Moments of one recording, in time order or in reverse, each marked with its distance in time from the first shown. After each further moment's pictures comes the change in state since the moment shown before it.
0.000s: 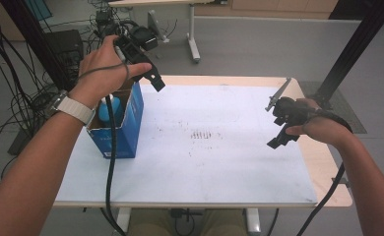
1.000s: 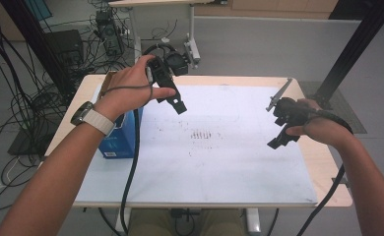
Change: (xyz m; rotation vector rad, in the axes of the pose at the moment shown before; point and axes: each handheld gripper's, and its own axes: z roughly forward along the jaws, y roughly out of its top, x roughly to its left) left arm -0.045 0.016 0.045 0.055 -0.076 0.263; right arm 0.002 -0.001 0.000 -0.001 -0.002 0.009
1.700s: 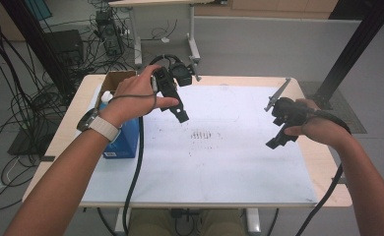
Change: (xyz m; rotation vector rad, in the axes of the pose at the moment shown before) left arm -0.005 0.000 0.022 0.030 -0.022 0.033; right arm 0.001 0.003 0.003 -0.006 0.005 -0.002
